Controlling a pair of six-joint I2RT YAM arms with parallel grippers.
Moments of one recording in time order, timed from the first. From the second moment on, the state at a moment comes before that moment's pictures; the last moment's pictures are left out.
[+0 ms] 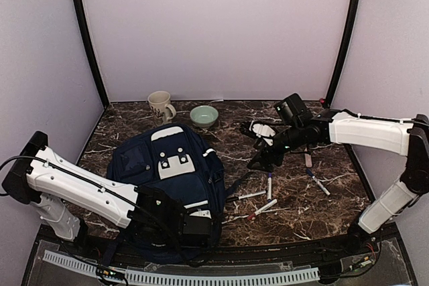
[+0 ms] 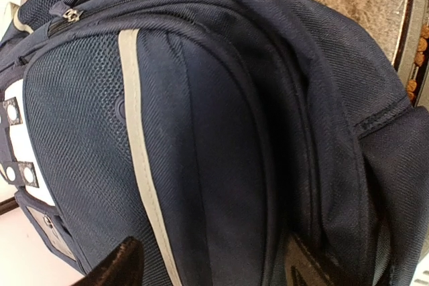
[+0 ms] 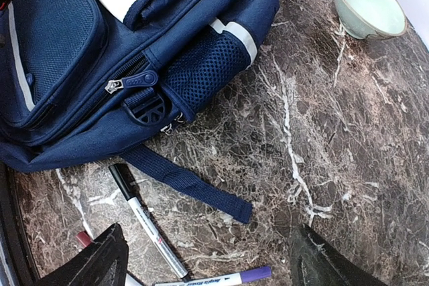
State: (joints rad) left arm -1.57 1.67 1.15 -1.04 -0.57 -0.23; right arm 0.69 1.50 1.07 -0.47 -0.37 -0.44
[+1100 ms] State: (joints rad) left arm -1.50 1.65 1.08 -0.98 -0.61 -0.22; right arm 0.69 1.54 1.06 -0.47 -0.39 -0.44
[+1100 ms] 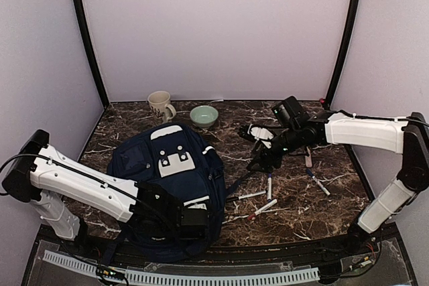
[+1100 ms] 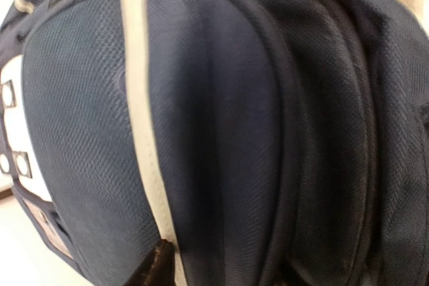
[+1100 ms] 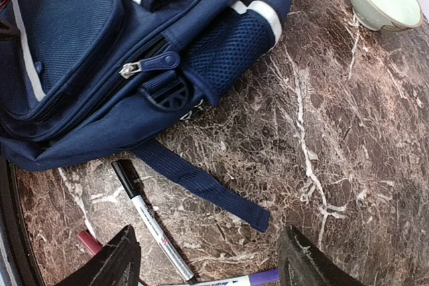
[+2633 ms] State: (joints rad) left arm -1.31 1.48 1.31 -0.89 -0.86 0.00; right arm 0.89 1.57 0.93 -0.47 -0.18 -0.76
